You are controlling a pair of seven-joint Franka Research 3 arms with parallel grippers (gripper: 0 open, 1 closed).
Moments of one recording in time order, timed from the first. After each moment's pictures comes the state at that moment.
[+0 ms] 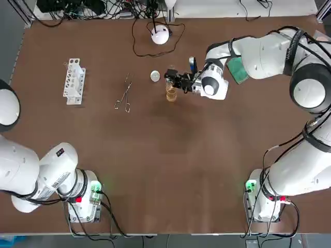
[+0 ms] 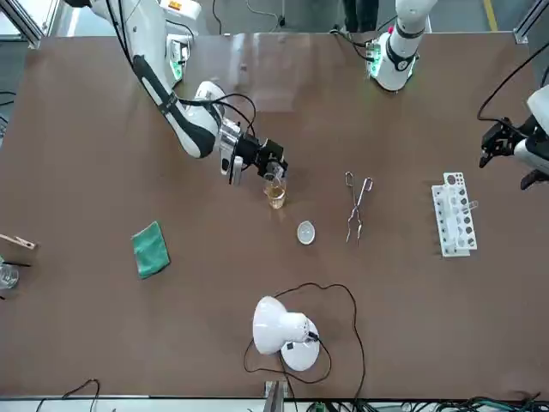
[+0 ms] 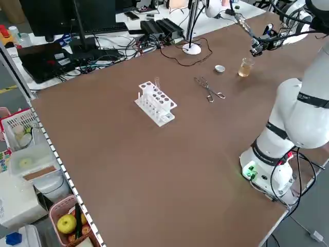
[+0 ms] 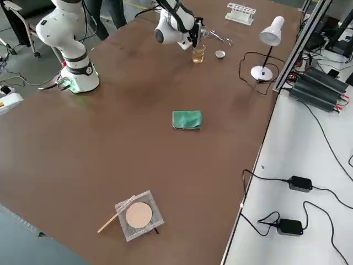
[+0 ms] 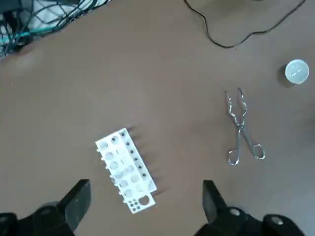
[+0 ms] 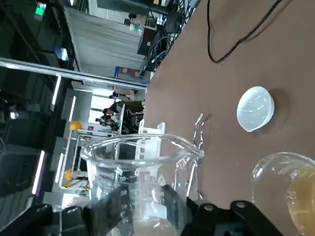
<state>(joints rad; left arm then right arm) 0.70 0.00 -0.72 -1.61 0.01 1.71 0.39 0.14 0.48 0.67 -2.12 2.51 2.49 -1.72</state>
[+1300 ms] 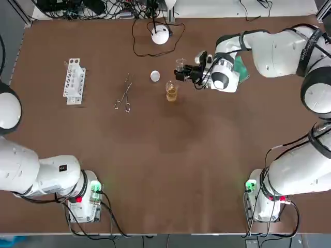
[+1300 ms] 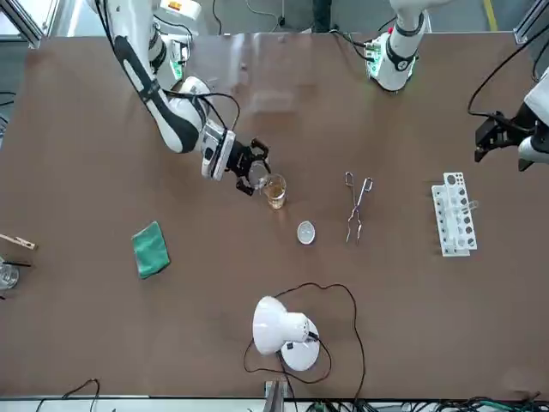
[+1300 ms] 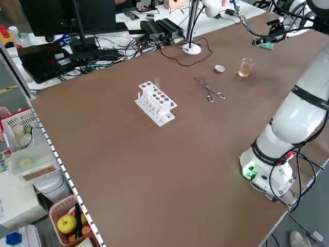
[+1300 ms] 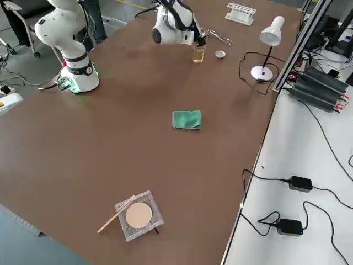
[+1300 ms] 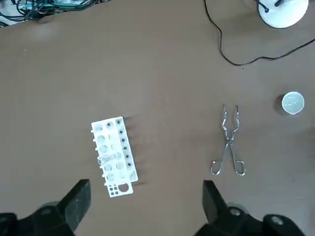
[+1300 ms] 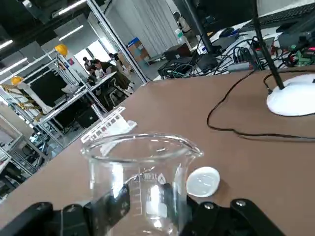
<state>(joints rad) 0.16 -0.01 -0.21 -1.55 0.03 1.65 0.17 0.02 0.36 0.66 -2.21 2.37 2.49 -2.35</state>
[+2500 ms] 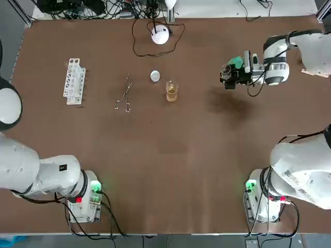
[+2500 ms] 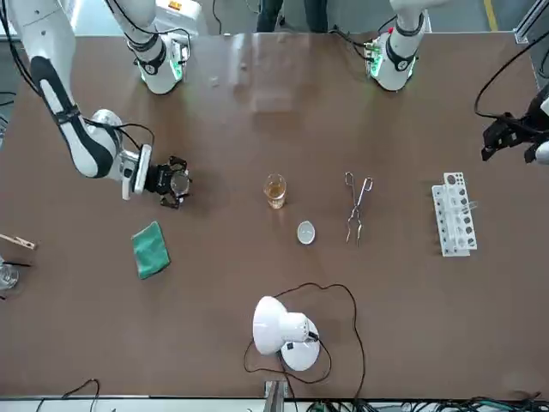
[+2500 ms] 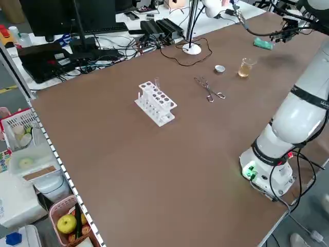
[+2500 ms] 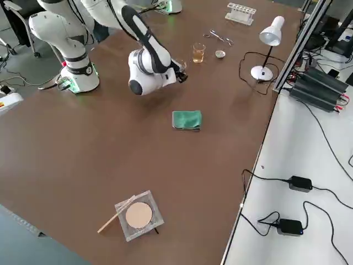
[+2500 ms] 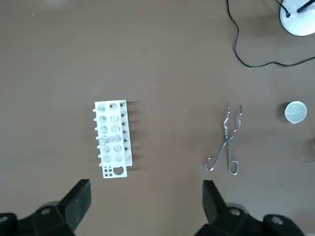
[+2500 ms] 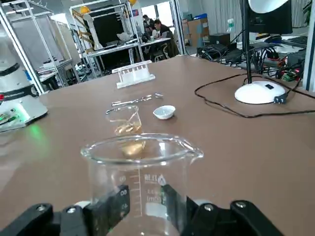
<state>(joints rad) 0.18 0.02 -0.20 -1.50 0.03 1.57 0.05 -0.70 0.37 0.64 -2.43 1.36 2.08 -2.47</state>
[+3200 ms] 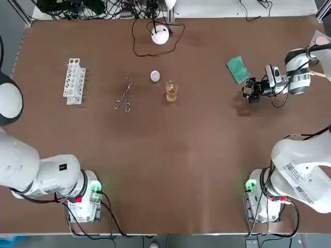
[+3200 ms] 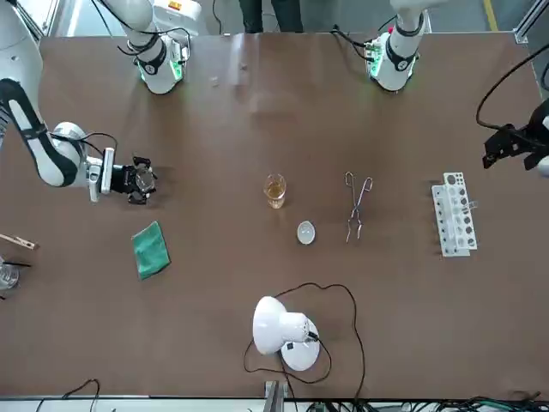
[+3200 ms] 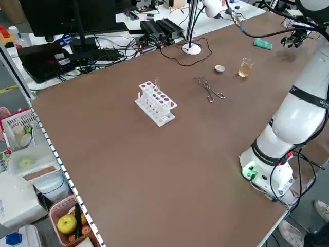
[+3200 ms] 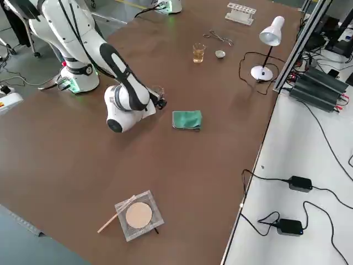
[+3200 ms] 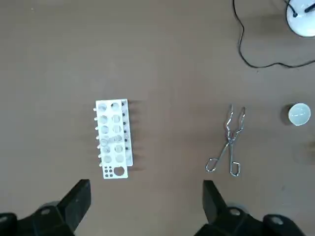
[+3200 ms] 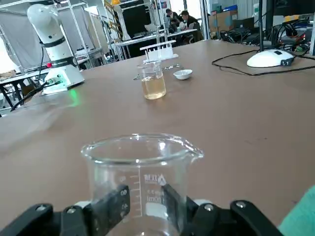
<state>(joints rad) 0.19 0.05 -0.20 -1.48 0.03 1.57 0.04 -0.84 0.59 0.42 -2.26 0.93 1.91 -2.53</state>
